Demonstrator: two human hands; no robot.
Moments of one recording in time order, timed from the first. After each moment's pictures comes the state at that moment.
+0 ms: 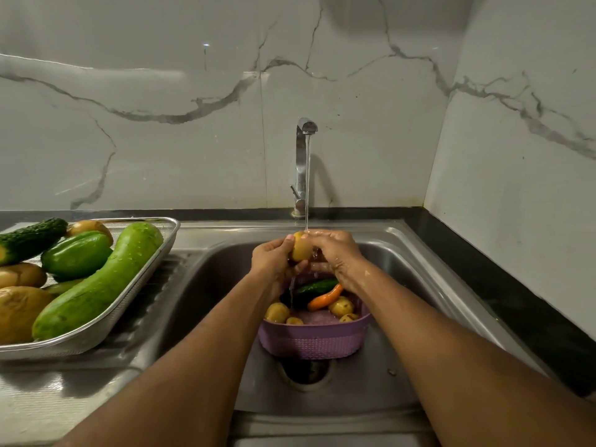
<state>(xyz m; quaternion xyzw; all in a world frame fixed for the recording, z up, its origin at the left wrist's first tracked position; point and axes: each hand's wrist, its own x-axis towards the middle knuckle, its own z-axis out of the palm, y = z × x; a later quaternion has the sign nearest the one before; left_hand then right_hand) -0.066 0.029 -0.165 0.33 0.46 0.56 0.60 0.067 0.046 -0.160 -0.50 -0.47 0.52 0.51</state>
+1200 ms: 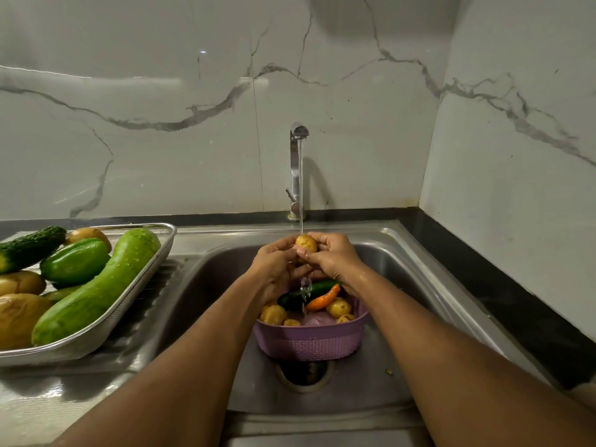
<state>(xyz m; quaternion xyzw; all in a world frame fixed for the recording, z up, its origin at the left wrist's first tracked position) -0.065 0.030 -0.164 0.37 0.41 0.52 0.65 0.079 0.037 -0.164 -0.49 -0.57 0.47 0.46</state>
